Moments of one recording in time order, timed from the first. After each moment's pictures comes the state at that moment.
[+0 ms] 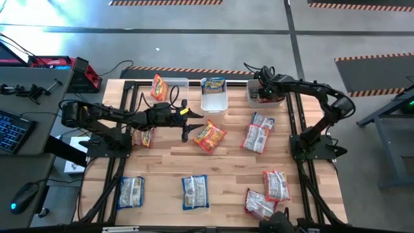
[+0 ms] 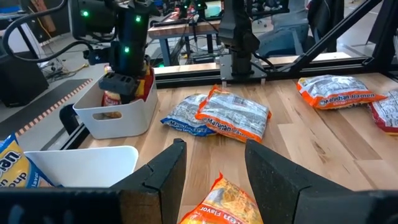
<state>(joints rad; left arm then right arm) 0.20 1.41 0.55 0.68 0.10 0.15 -0.91 1.59 0.90 -0.52 0.18 0.56</state>
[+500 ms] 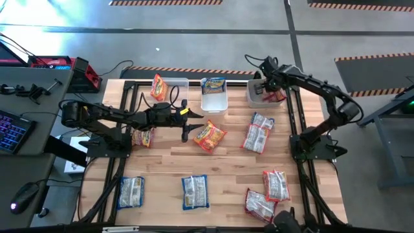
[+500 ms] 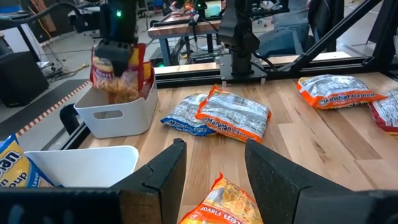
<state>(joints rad) 0.20 1.41 0.55 0.67 0.10 0.15 -0.91 1.51 1.09 -0.82 0.25 0.37</state>
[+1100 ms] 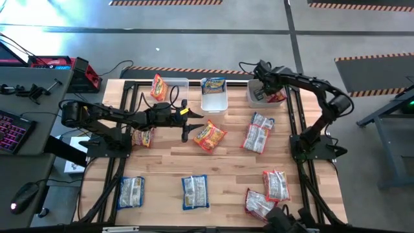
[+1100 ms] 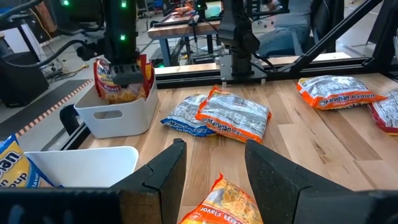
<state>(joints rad) 0.20 1.41 0.55 0.68 0.10 0.15 -0.90 1.64 1.10 -0.82 0.36 0.16</state>
